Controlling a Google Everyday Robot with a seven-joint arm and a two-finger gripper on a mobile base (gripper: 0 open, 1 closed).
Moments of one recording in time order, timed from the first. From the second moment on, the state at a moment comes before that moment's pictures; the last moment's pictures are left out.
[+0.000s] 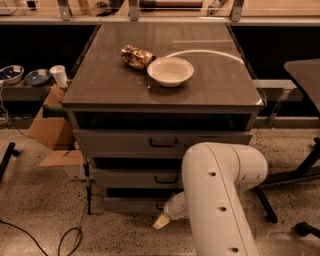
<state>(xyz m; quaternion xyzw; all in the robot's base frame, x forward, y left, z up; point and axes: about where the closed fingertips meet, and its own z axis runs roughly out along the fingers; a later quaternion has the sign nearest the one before) 0.573 -0.031 0.187 -0.46 0.85 0.07 0.23</state>
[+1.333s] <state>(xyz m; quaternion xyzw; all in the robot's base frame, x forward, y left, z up) 0.547 -0.037 0.164 -0.54 0.82 0.11 0.16</state>
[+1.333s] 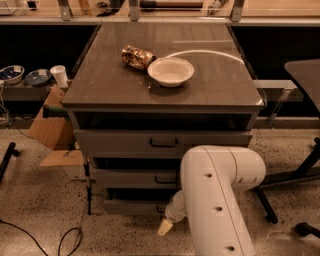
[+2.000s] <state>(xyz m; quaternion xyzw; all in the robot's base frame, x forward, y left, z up) 0.530 -0.048 0.165 -0.54 0.82 0.11 0.15</state>
